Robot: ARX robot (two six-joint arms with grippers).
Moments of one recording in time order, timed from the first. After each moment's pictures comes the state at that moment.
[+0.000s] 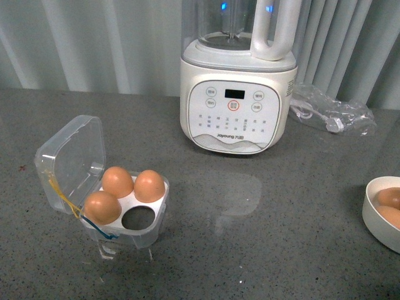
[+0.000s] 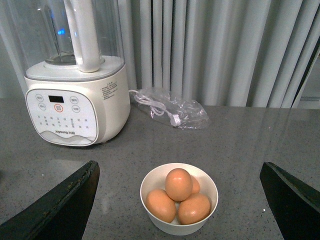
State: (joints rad) left arm 0.00 0.00 0.03 0.00 0.00 -0.01; right arm 0.00 0.00 0.01 0.00 0.00 0.00
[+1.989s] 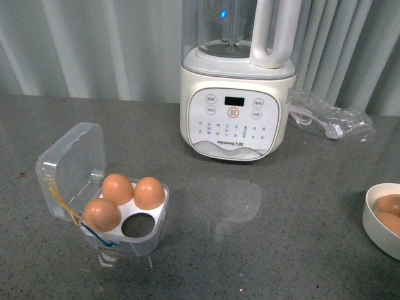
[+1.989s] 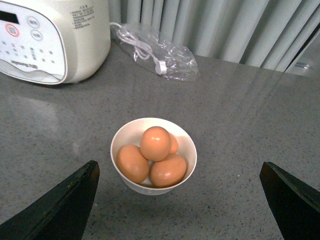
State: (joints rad) left arm 0.00 0.00 0.03 0.00 0.00 -0.01; right arm -0.08 0.52 0.12 0.14 -0.03 -0.19
